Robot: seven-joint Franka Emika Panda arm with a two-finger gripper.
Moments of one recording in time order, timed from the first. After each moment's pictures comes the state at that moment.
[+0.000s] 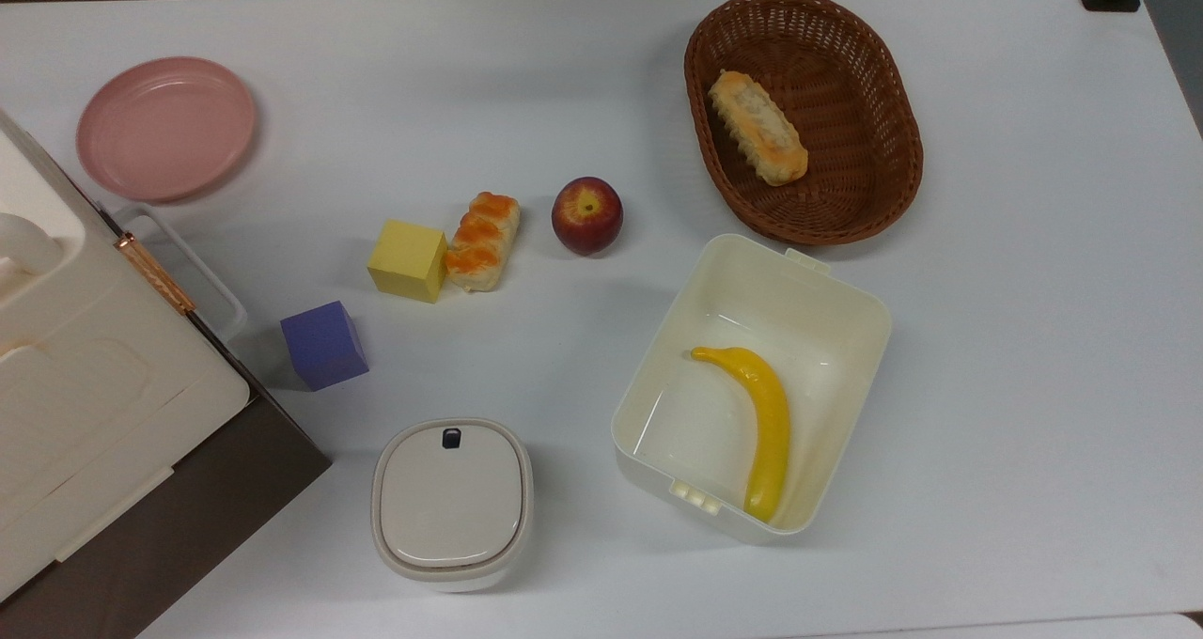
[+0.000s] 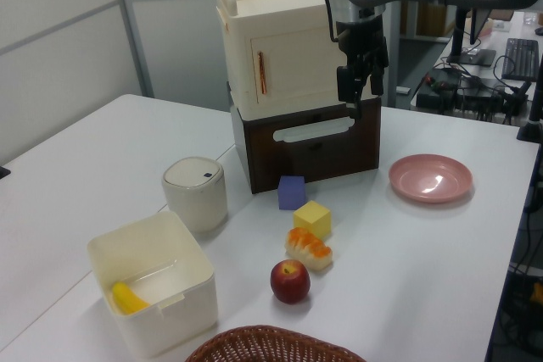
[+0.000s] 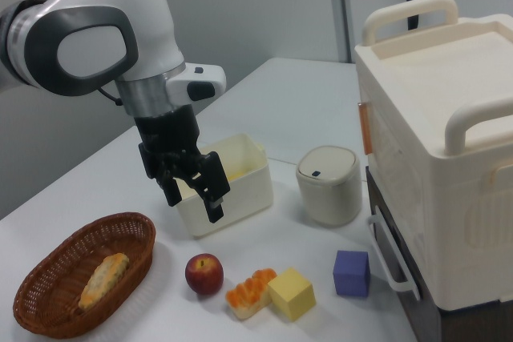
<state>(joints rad) -0.11 -0.03 -0.03 -1.55 -0.09 1.45 -0.14</state>
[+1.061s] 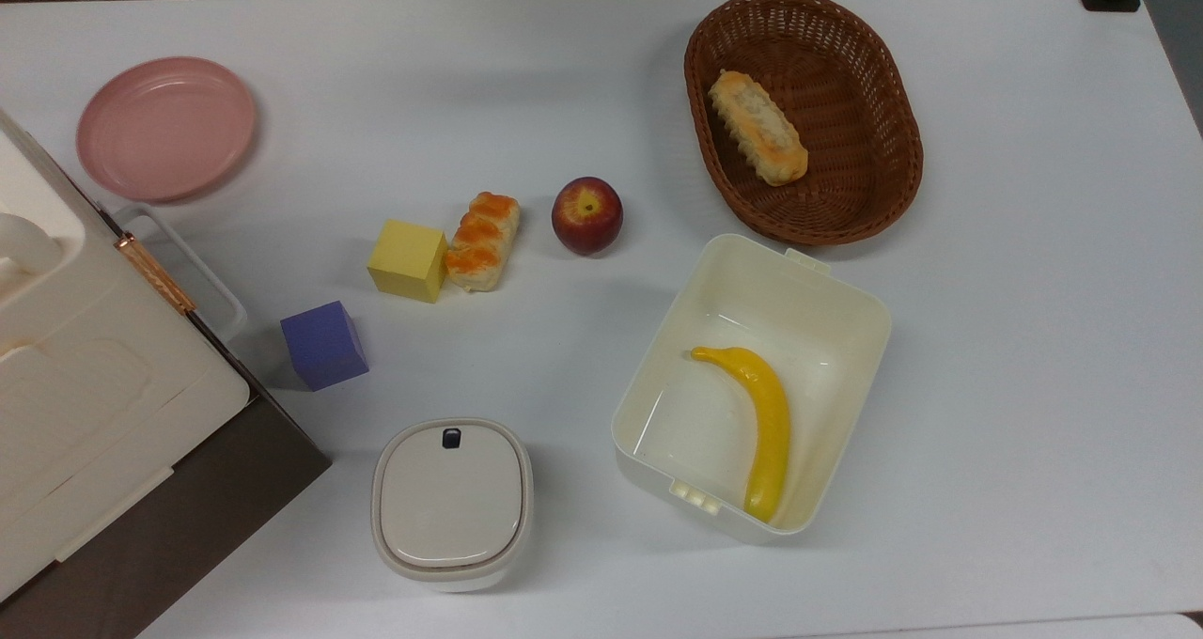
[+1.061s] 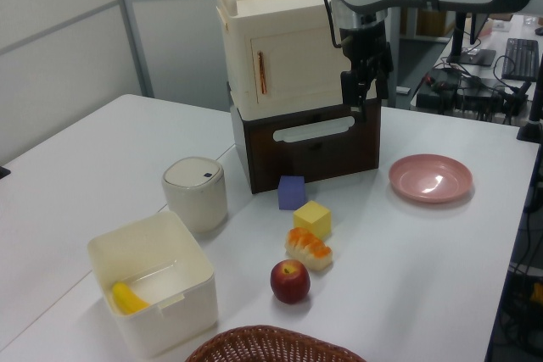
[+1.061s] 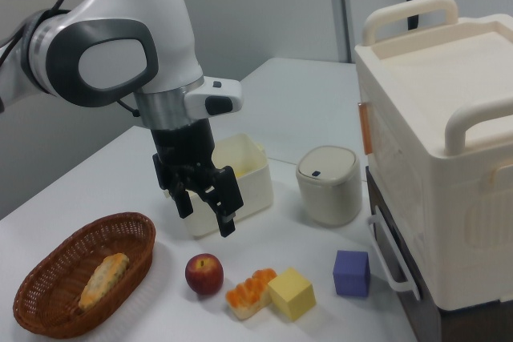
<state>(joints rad) -0.14 -0.01 -0.03 -1.56 -0.10 1.45 -0.15</state>
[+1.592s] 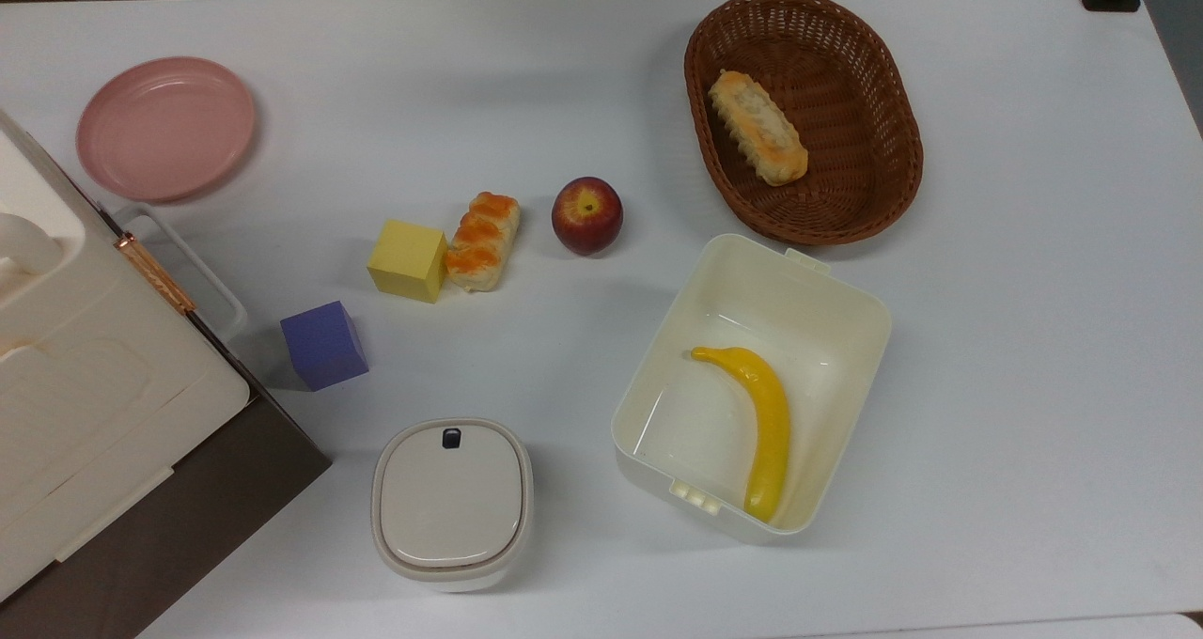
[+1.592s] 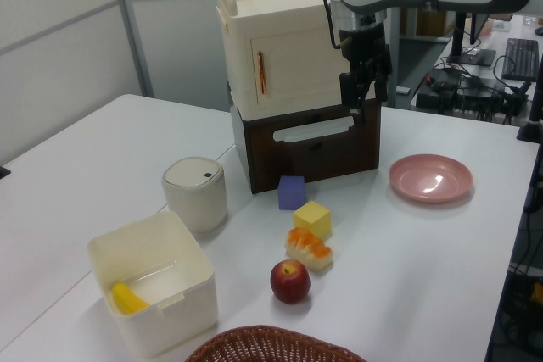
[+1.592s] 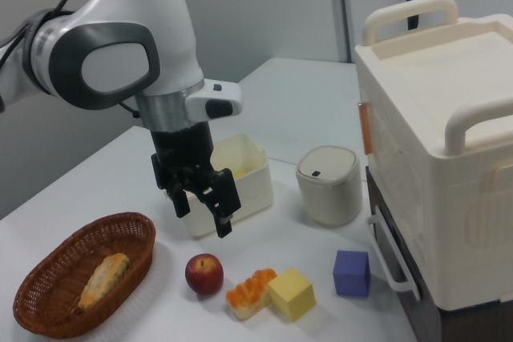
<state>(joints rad) -0.14 0.00 -0.03 -1.56 -0.07 1.45 -0.15</state>
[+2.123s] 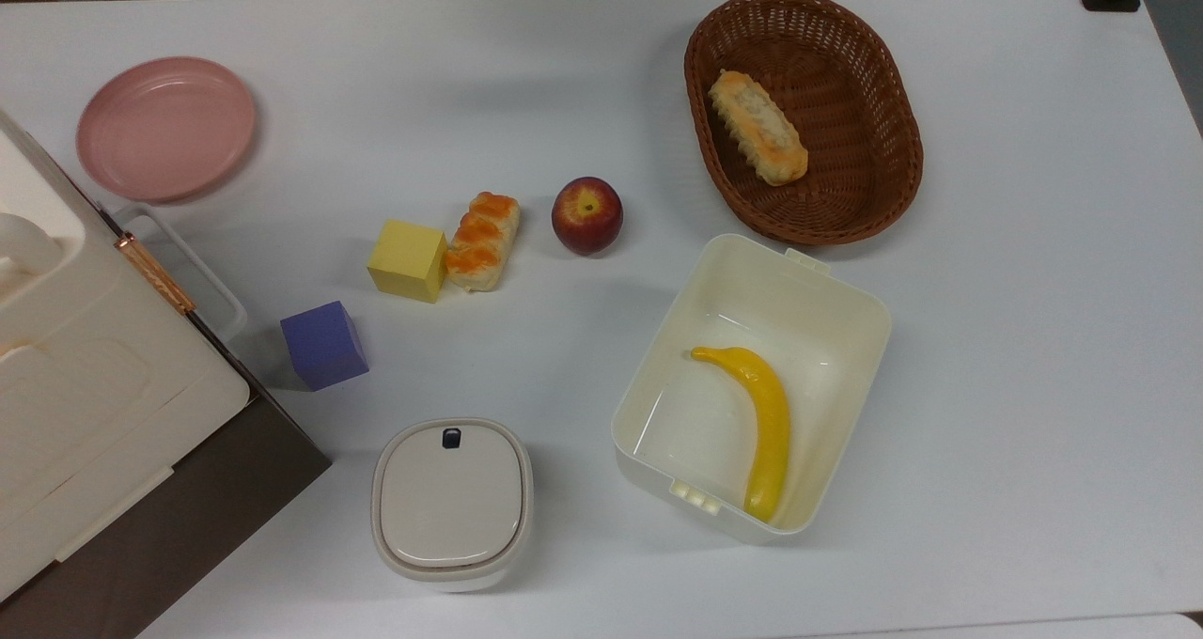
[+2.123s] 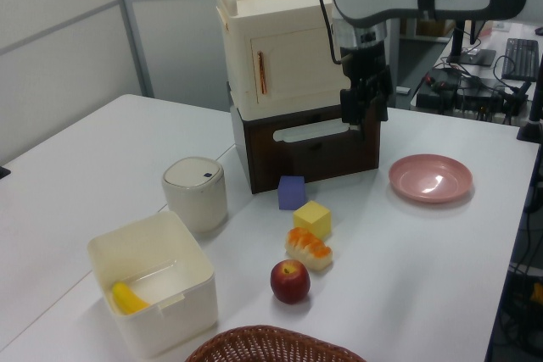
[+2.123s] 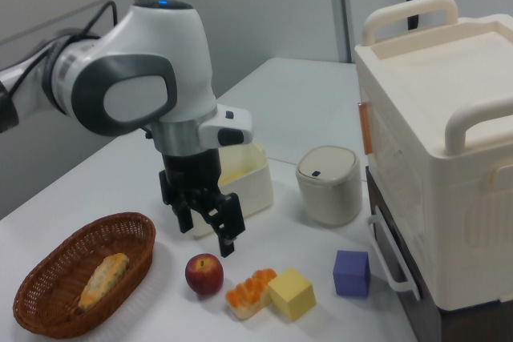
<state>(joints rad) -0.16 -0.01 -0.03 -1.65 -0.01 1.49 -0.15</state>
